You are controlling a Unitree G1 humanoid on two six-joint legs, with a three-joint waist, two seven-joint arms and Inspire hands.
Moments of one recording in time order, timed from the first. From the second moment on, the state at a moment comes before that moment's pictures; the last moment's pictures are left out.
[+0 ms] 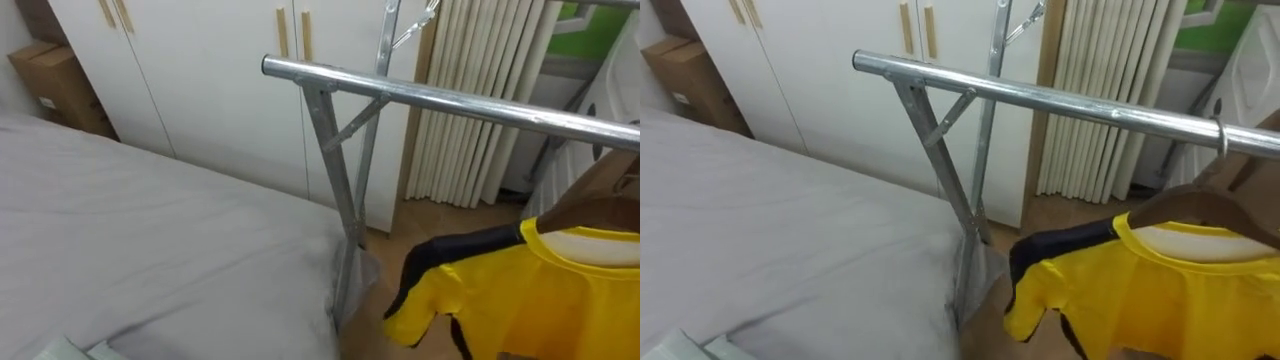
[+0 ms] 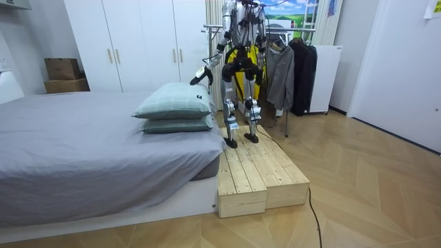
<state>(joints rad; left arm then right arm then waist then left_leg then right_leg) 0.22 0.21 0.04 1.01 0.27 -0.14 0.41 0.12 -0.22 -0.06 1.18 0.03 -0.17 -0.17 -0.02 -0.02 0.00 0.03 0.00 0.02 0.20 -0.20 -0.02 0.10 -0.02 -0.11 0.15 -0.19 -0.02</state>
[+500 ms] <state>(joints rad) 0.22 0.19 0.07 1.05 0.23 -0.13 0.40 0.17 -0.18 -0.06 1.26 0.27 -0.09 -0.13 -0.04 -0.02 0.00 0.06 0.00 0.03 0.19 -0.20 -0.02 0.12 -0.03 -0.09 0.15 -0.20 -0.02</state>
